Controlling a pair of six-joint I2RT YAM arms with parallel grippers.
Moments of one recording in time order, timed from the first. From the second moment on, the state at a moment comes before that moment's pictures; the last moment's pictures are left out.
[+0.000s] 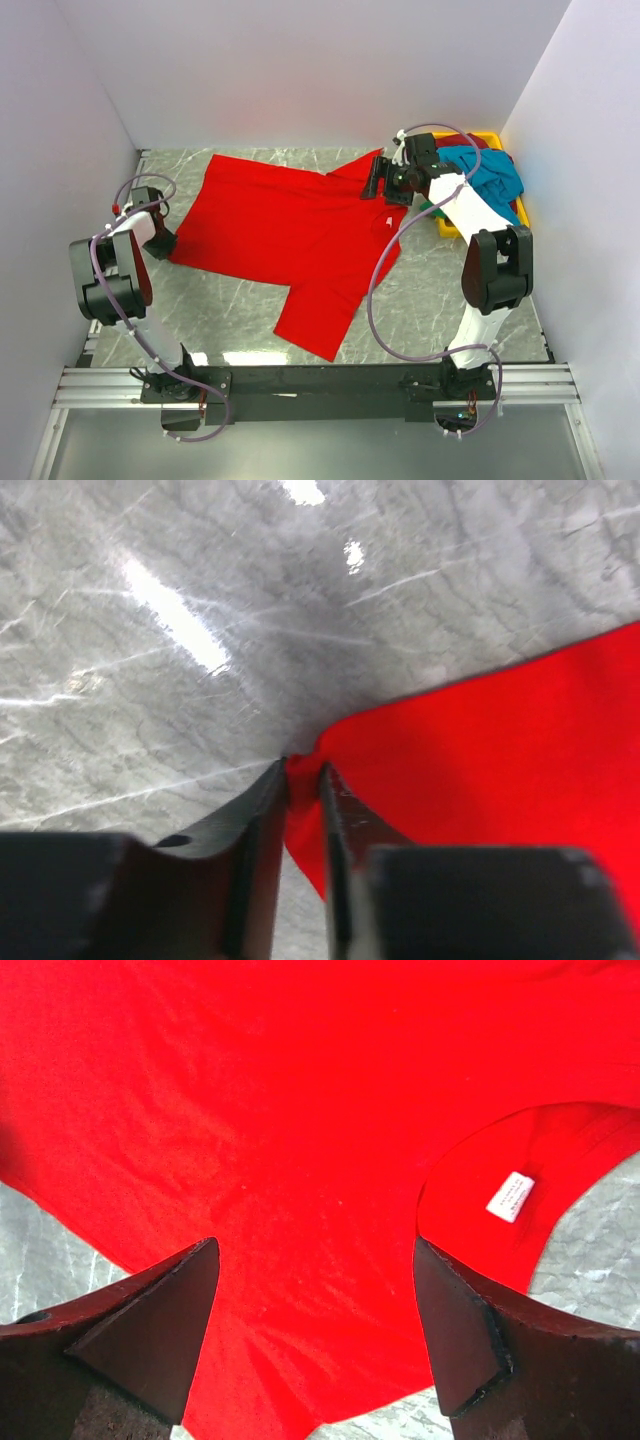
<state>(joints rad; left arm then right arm) 0.26 1.76 1.06 -0.44 -0.25 -0.64 0.20 1.82 1.51 -0.55 -0.33 0.34</state>
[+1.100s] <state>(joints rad) 0.26 1.72 1.05 -0.41 -0.07 -0.58 0.83 1.44 0.91 -0.62 -0.25 0.28</state>
